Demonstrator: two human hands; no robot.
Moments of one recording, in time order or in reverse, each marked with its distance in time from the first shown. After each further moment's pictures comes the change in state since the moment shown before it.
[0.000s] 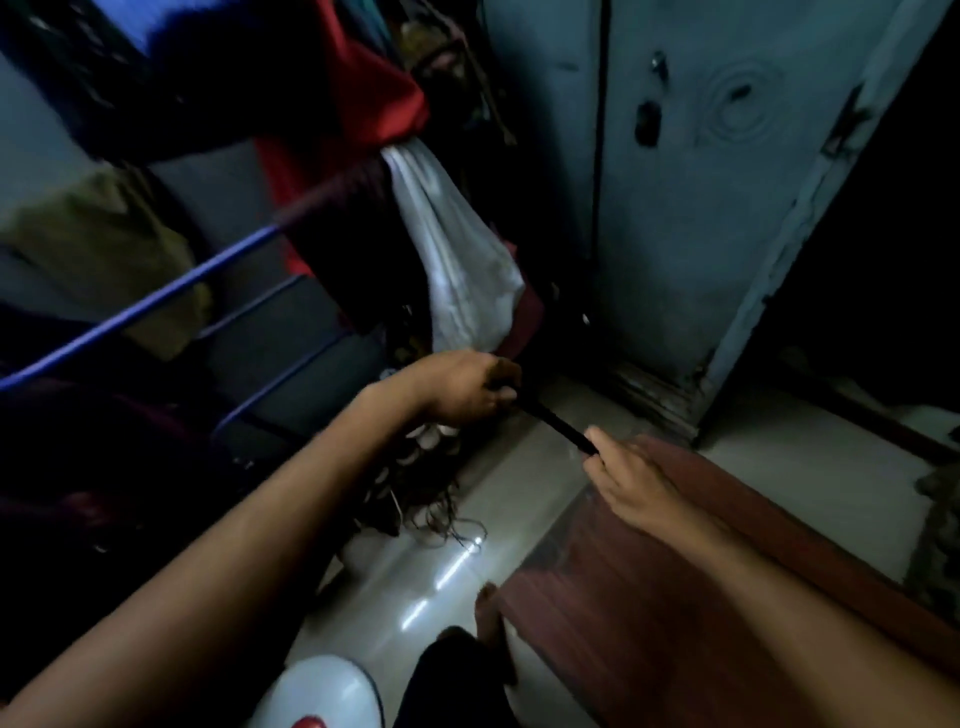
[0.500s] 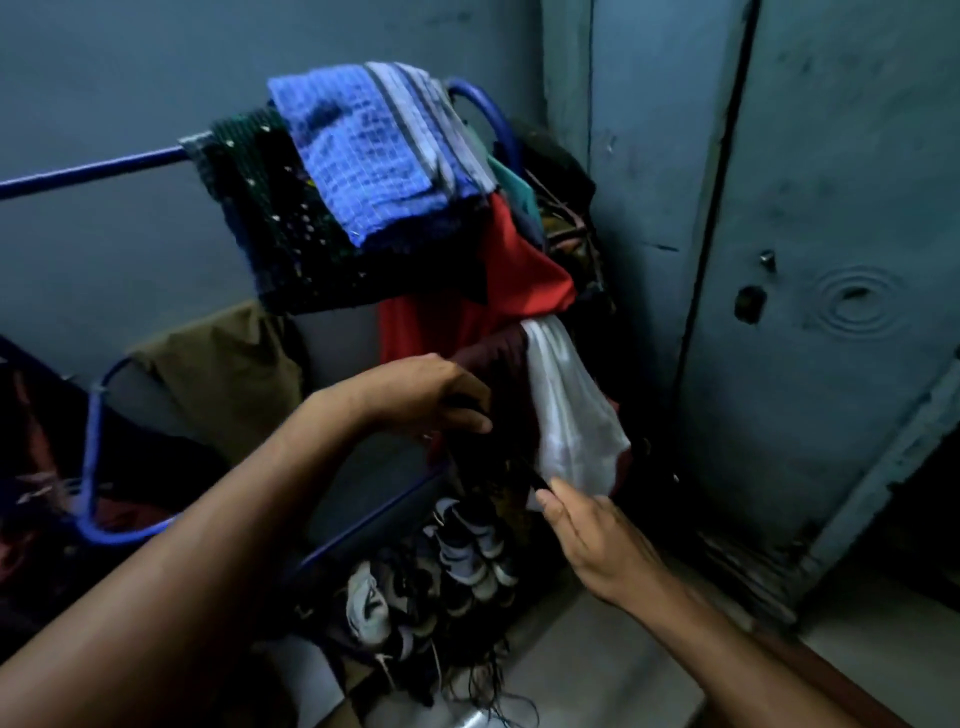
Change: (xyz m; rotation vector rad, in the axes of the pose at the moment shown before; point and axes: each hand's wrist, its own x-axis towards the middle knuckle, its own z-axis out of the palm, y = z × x) left_hand -0.087 -0.176 -0.185 0.194 0.216 0.056; right_hand 0.140 -0.219 -0.004 0.032 0.213 -0.302
